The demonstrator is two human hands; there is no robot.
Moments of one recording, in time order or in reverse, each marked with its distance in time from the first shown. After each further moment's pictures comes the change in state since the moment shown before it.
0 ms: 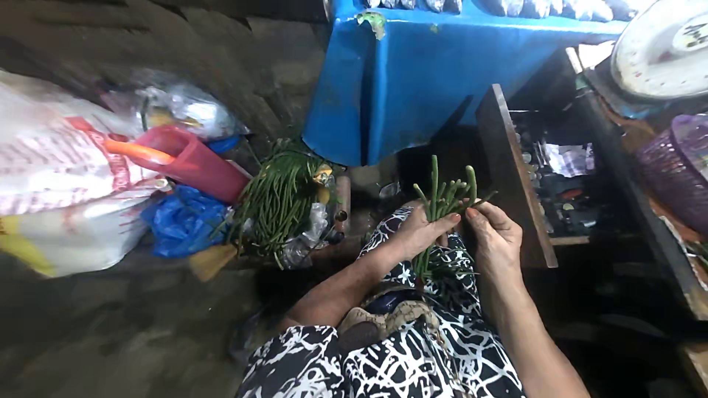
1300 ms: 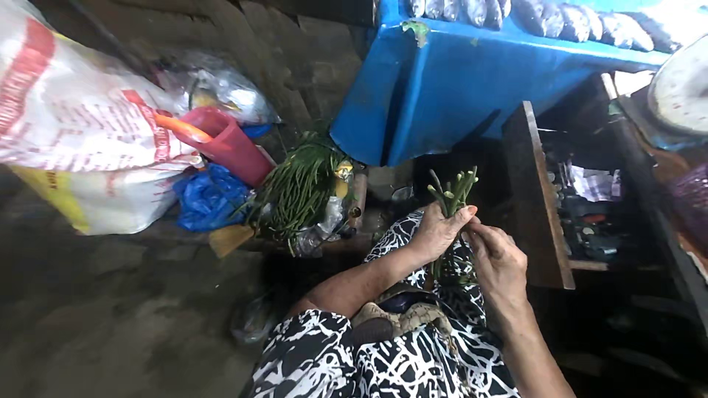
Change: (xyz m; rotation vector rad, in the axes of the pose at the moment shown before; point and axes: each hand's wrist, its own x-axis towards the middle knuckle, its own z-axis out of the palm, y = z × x) left_hand 0.003 0.000 0.014 -0.112 0.318 0.215; right_hand -0.018 0.004 0.003 -0.832 -0.104 -0.336
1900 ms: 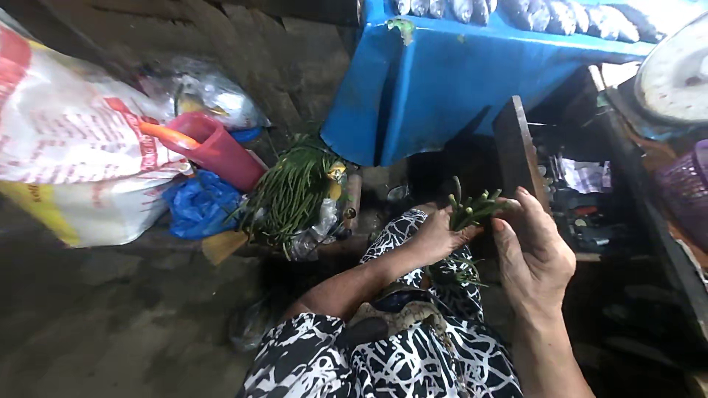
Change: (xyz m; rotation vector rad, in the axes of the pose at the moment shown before) left_hand -0.002 0.013 0.001 0.429 -0.269 -0.142; right_hand 0.028 -0.026 -0.042 0.167 0.118 -0.118
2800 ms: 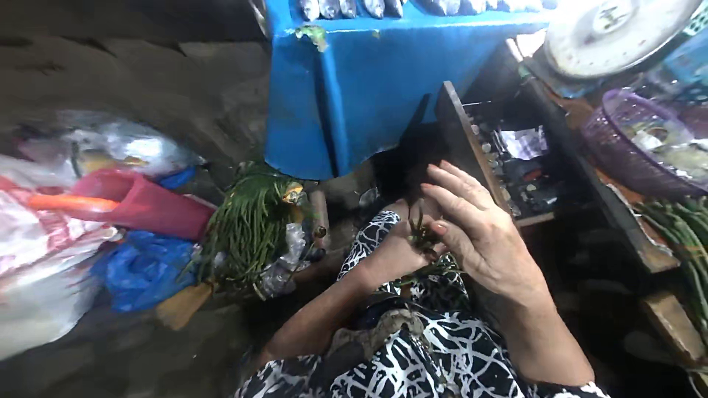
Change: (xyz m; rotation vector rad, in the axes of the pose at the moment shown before) left_hand -0.021 0.008 0.000 0.237 -0.118 0.350; right_hand 0.026 -0.013 -0.018 -0.106 -0.316 -0.085
